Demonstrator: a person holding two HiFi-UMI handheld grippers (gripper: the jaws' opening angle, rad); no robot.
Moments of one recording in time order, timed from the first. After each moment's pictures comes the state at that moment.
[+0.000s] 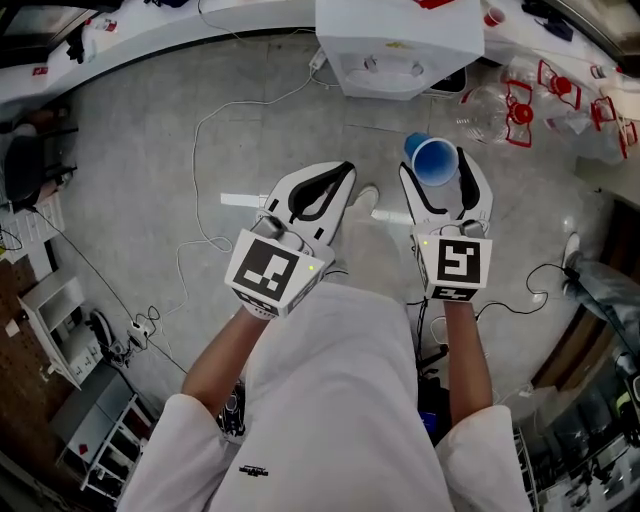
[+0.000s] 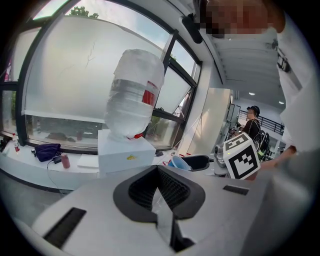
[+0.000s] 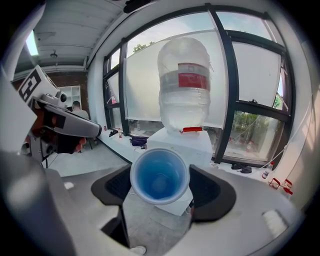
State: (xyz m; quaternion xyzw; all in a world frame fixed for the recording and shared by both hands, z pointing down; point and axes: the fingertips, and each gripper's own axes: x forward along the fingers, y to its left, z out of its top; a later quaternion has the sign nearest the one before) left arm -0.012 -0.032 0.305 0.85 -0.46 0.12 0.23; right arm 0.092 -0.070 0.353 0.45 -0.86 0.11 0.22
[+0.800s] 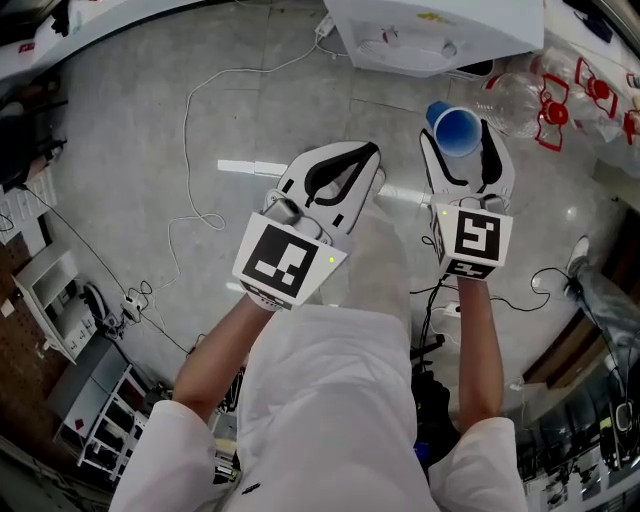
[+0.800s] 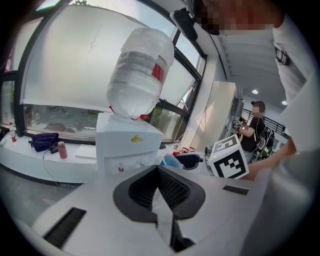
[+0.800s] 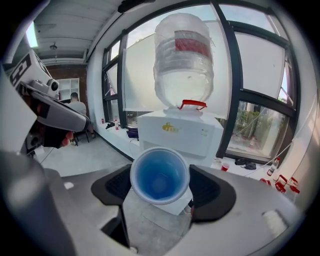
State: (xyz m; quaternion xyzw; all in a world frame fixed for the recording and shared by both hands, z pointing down) left arm -0.002 -0.059 0.394 0.84 -0.45 0.15 0.26; right arm 0.092 -0.120 0.456 0.45 -0.85 0.11 0.24
